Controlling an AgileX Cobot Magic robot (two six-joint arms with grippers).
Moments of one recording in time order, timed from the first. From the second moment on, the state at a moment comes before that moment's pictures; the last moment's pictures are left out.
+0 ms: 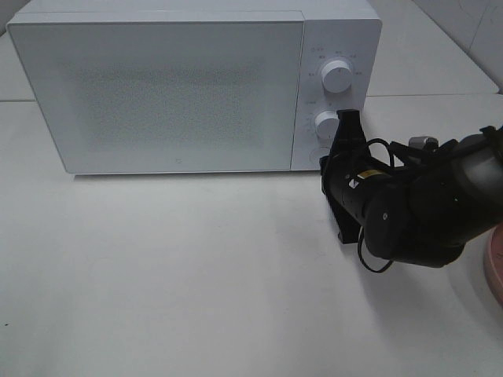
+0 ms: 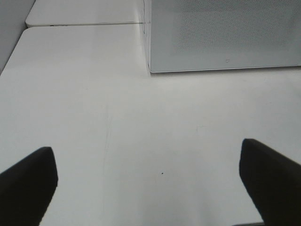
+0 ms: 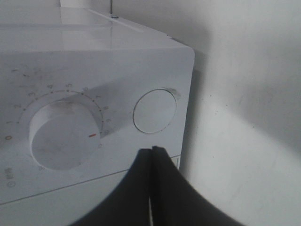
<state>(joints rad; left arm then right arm) 0.04 -0.01 -0.50 -0.14 1.04 0.10 0.62 1.98 -0.68 0.68 -0.93 1.28</state>
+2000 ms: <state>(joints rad) 0.04 -0.01 -0.50 -0.15 1.04 0.10 0.50 2.11 -0.86 0.58 -0.83 1.33</state>
